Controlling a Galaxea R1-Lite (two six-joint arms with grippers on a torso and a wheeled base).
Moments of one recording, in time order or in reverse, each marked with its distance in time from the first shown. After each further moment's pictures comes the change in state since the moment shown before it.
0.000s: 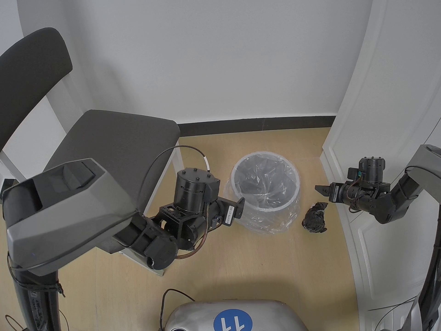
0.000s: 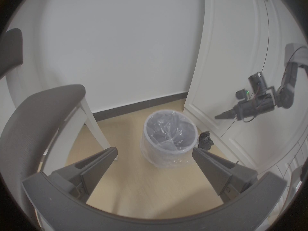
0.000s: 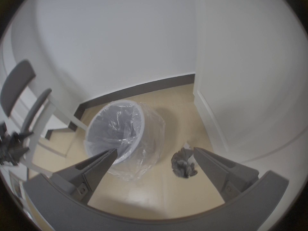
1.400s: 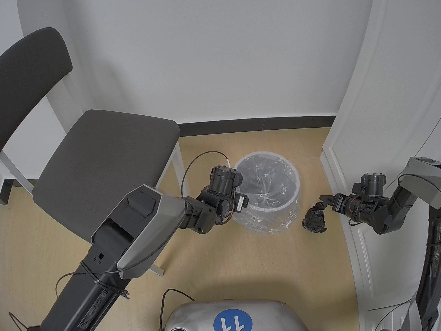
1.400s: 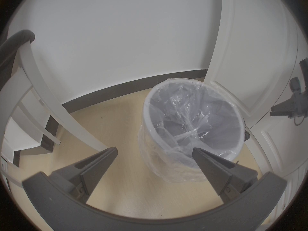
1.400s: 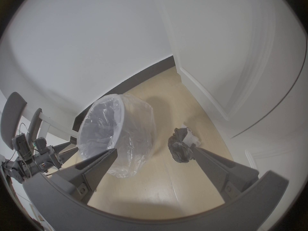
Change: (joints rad) left arm 0.080 0.550 -0.957 0.563 0.034 -0.031; right arm -0.074 0.128 0.040 -0.116 0.070 0.192
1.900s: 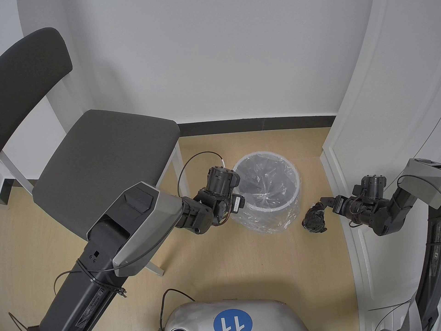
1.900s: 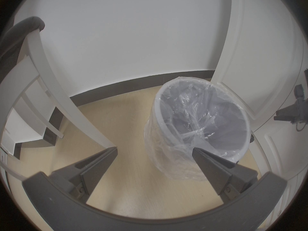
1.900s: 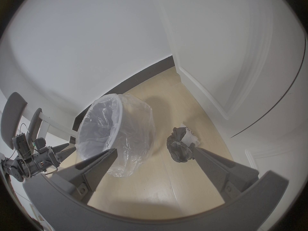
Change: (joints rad) left arm 0.009 -0.027 0.062 -0.008 0.022 -0.048; right arm -0.010 0.015 0.008 -0.019 0.009 -0.003
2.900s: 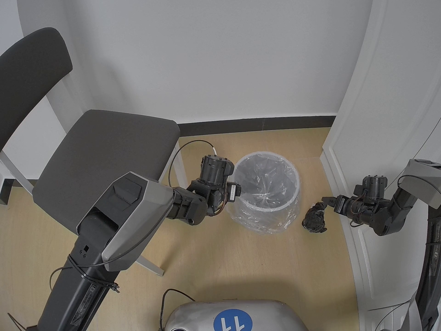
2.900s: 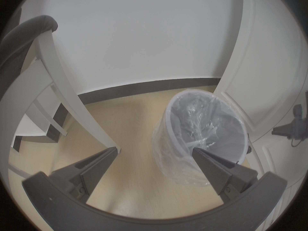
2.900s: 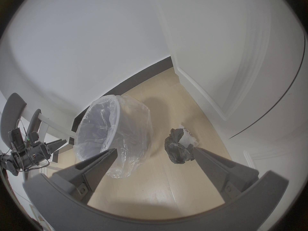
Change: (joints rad) left arm 0.022 -0.064 0.024 -0.005 -0.001 -0.051; right arm -0.013 0.009 -0.004 -0.012 0.004 -0.002
